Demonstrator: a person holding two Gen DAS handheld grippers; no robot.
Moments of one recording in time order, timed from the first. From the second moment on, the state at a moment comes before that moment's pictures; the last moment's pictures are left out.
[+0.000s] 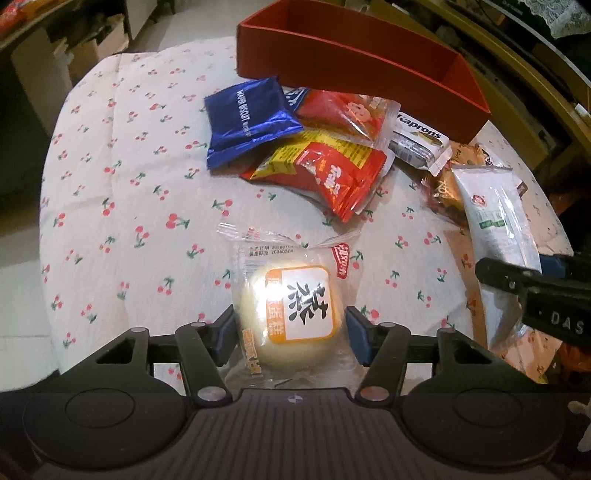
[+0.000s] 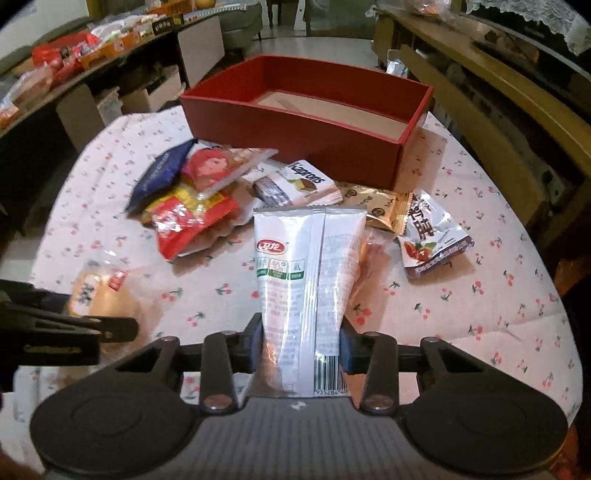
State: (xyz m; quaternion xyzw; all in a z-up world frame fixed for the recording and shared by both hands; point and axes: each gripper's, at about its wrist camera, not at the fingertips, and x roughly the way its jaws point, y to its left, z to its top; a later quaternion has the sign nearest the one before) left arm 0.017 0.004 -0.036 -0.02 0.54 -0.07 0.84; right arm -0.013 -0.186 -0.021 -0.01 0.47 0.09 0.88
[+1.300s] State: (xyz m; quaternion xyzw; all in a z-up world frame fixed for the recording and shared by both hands) left arm 0.233 -0.061 0.025 -0.02 0.44 -0.10 0.89; right arm 0.189 -0.217 0.030 0.08 0.39 0.06 0.91
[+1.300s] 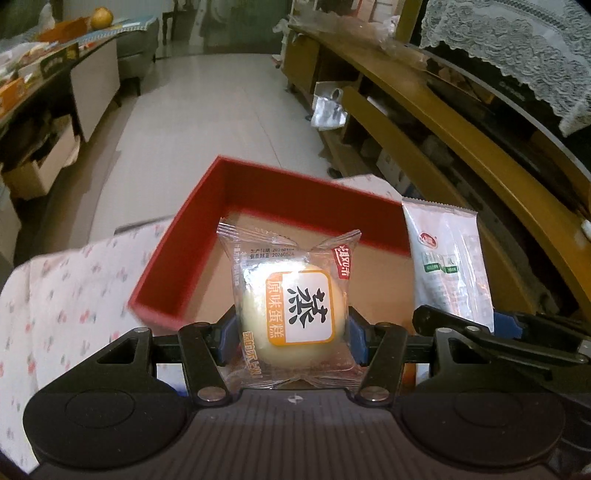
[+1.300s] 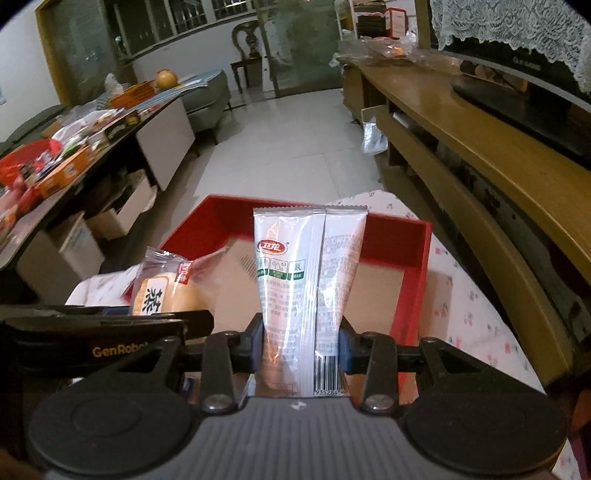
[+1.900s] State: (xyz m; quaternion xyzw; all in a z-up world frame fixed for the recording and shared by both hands) left arm 0.264 -0.062 -0.025 0.02 0.46 -0.07 0.89; right arm 0.246 -0.205 -0.027 0.05 0.44 0.04 0.90
